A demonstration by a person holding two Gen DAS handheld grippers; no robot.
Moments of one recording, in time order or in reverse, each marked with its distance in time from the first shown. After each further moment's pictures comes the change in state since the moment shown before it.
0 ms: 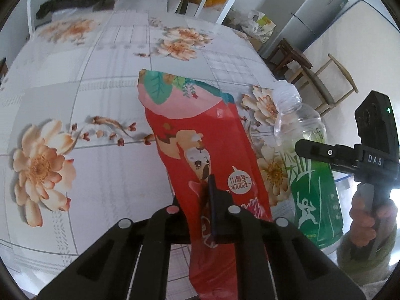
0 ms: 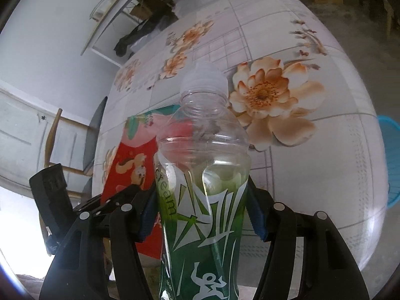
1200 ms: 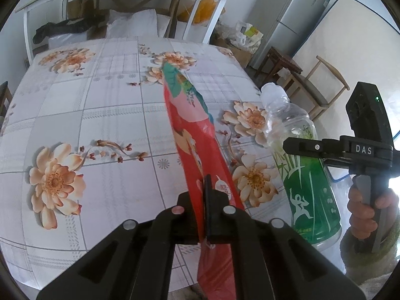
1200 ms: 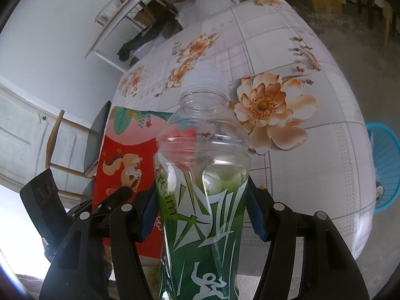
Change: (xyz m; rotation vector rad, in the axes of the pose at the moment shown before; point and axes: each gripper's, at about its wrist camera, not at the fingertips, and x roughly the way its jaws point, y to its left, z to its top) left arm -0.033 -0.021 -0.003 0.071 -0.103 0.004; right arm -0.020 0.015 0.000 -0.023 -0.047 -0.006
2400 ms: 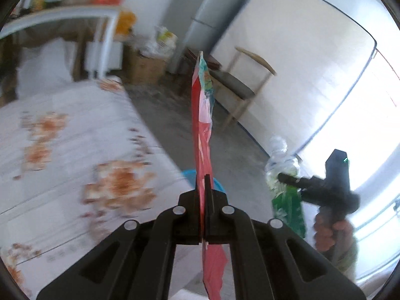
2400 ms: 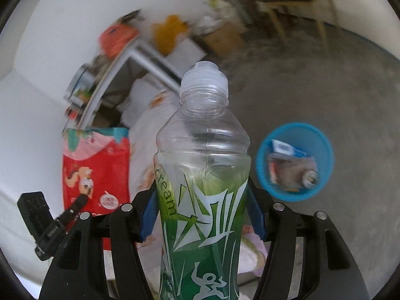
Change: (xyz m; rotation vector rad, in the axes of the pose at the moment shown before) left arm 0.029 -0.171 0.096 0.257 0.025 -0.398; right arm -0.180 -0.177 -0.086 0.477 -0.458 -0.113
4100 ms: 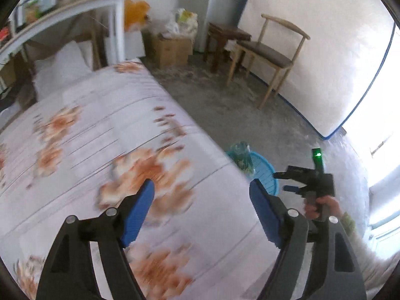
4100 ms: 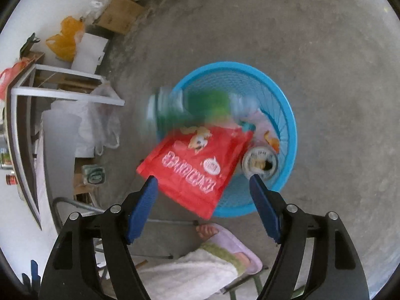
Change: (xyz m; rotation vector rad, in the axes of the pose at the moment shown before) left arm 0.065 0.020 -0.017 0.102 0.089 0.309; right arm 0.153 -0.138 0.022 0.350 0.189 -0.220
